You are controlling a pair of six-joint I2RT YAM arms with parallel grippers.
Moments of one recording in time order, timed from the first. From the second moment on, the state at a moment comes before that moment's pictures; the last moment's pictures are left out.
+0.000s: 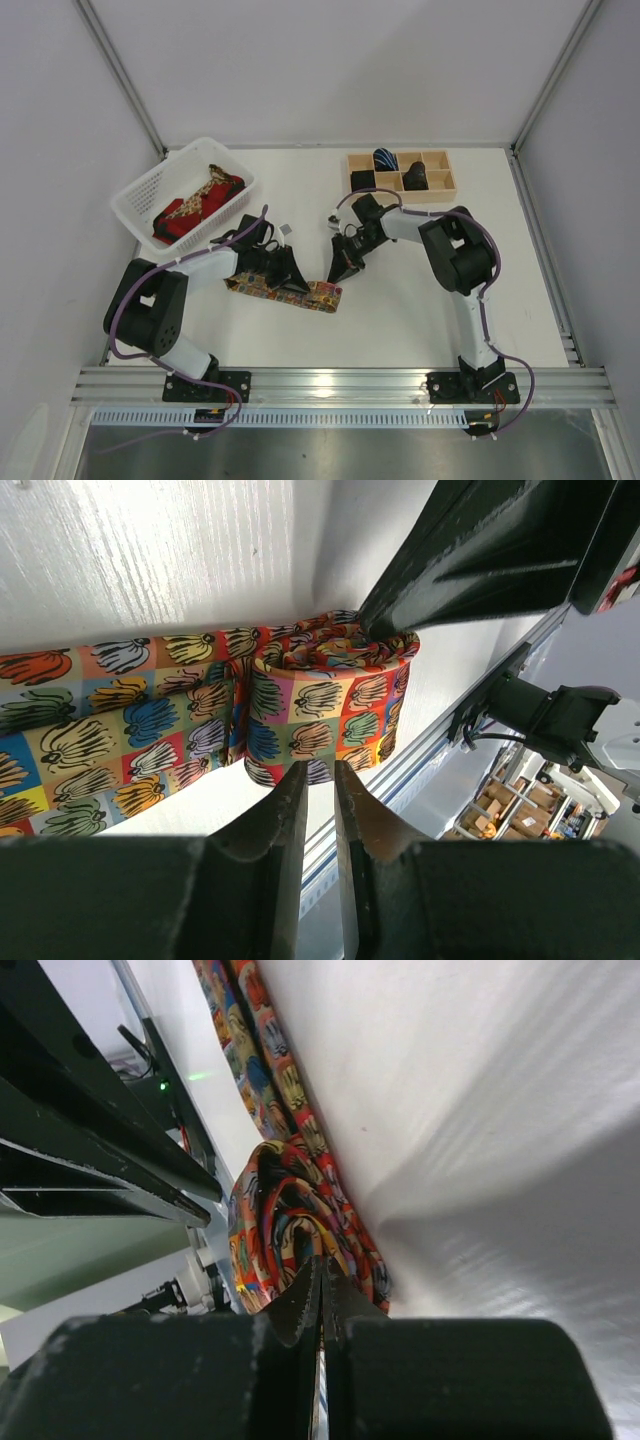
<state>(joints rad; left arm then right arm) -0.37 1.56 0.77 -0.31 0.70 -0.60 0.53 2.17 1.40 -0.52 -1.01 0.23</state>
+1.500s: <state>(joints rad) -0.37 1.54 0.77 -0.34 0.67 -0.59 0.52 2.07 1.40 -0.54 -0.65 0.31</state>
